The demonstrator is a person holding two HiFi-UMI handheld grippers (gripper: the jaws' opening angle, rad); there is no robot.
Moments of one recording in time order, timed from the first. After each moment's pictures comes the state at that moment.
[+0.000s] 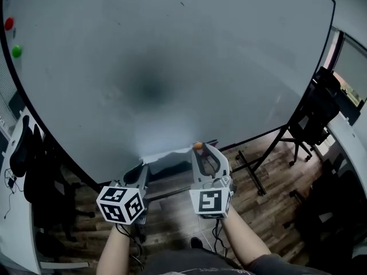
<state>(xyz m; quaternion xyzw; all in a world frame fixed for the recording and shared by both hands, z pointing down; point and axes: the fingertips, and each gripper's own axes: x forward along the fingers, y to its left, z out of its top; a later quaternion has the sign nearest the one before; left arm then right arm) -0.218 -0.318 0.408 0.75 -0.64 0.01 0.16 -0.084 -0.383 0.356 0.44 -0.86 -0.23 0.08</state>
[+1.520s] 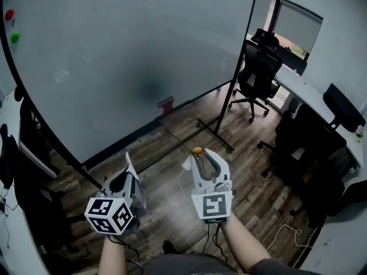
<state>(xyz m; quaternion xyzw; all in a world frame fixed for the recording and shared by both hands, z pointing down) -0.168 -0.126 0.418 0.83 -0.53 0.02 0.16 0.020 -0.148 0.375 0.57 -0.79 -0.17 0.11</state>
